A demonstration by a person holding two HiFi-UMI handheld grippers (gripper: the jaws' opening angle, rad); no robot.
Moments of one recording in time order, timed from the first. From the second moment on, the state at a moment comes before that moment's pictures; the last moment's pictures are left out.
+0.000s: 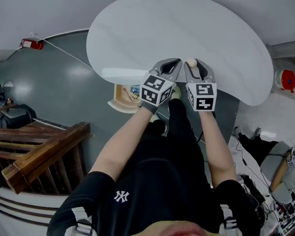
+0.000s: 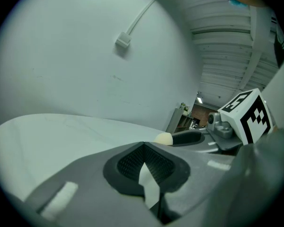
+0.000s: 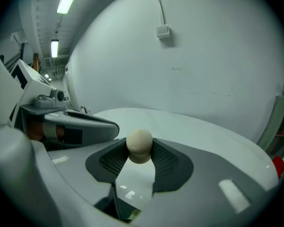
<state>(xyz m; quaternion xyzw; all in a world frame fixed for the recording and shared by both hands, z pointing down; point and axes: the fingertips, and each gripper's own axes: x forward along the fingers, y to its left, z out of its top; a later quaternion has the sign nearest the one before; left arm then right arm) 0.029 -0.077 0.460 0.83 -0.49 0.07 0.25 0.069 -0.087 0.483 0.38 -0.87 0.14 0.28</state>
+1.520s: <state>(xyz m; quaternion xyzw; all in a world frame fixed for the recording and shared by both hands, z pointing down) -0.212 0.135 0.527 0.66 -0.69 0.02 0.30 -0.156 0.143 0.579 0.10 -0.93 0.10 0.33</state>
